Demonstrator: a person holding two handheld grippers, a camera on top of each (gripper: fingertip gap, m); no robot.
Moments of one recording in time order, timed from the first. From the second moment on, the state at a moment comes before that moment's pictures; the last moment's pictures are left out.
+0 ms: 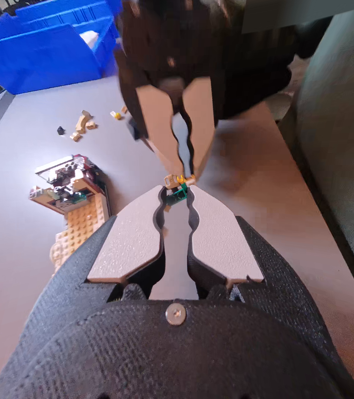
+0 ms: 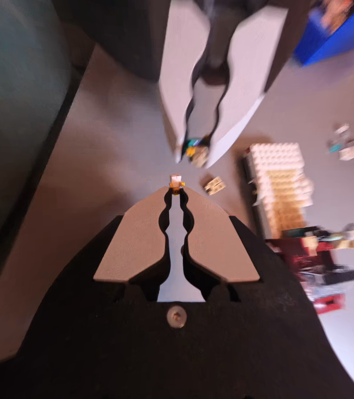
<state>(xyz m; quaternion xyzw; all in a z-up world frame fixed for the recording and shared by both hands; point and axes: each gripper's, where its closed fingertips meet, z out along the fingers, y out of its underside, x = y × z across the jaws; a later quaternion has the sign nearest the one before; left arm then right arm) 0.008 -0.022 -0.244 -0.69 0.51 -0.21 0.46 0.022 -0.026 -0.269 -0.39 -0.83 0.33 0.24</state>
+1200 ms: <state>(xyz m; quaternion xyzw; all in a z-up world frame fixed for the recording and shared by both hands) 0.009 -0.012 -0.257 -0.71 0.49 -0.17 0.47 0.005 -0.011 -0.262 -0.38 -0.82 0.29 0.31</state>
